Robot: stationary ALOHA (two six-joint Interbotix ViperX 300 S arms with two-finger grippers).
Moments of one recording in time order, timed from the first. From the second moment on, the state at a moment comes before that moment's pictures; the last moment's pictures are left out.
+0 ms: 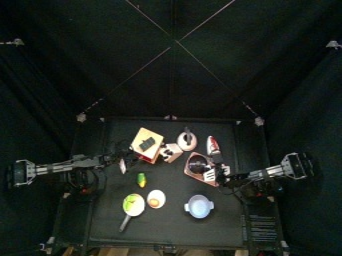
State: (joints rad) left arm 0.33 -0.66 1.12 -0.05 -0.06 -0.08; right arm 0.13 -0.40 1.01 -0.88 0.85 2.04
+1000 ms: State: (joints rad) left arm 0.33 -0.66 1.12 -0.05 -0.06 -0.08; right arm 0.10 -0.40 1.05 -0.81 0.84 2.04
